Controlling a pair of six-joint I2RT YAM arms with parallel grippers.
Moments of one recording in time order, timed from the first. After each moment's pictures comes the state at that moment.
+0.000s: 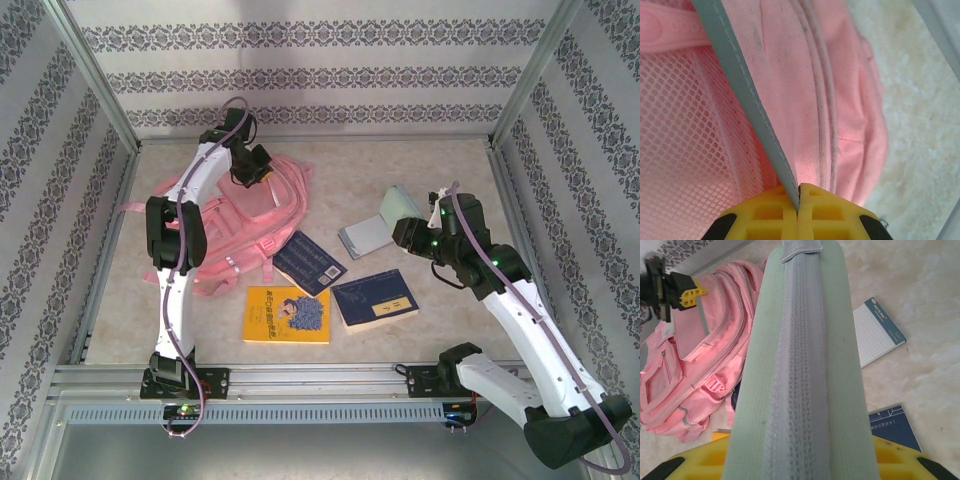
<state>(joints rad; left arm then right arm) -0.16 2.27 2.14 -0.94 0.29 -0.85 0.34 0.93 1.01 -0.78 -0.14 0.62</state>
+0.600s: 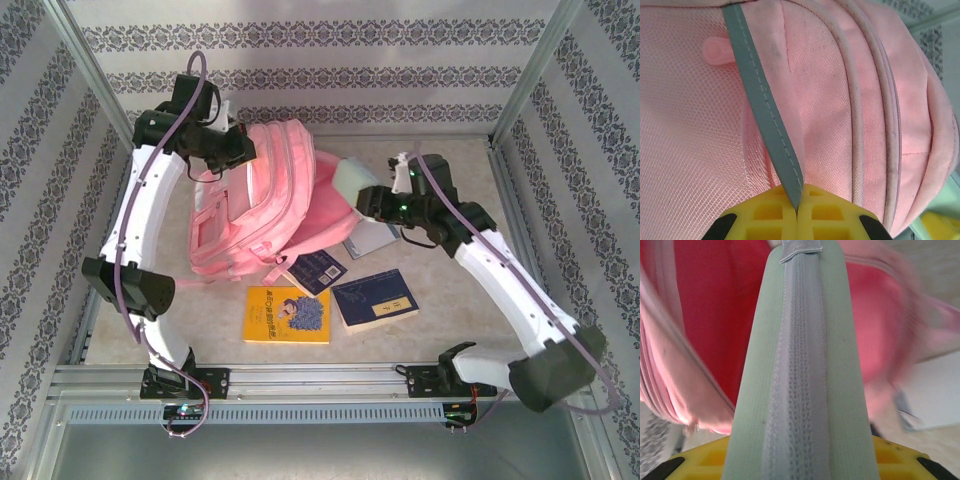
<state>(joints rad) -0.18 1.78 2.15 -1.28 0.43 -0.47 0.41 1.27 1.22 -0.57 -0.39 0.60</state>
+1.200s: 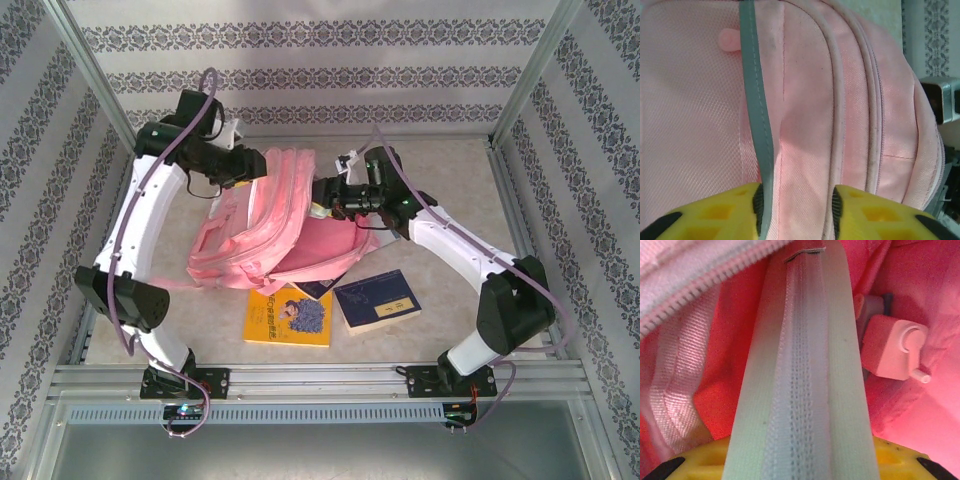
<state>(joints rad) -0.21 1.70 2.03 -1.31 0.46 -0.40 0.50 1.56 1.22 -0.10 -0.75 1.01</state>
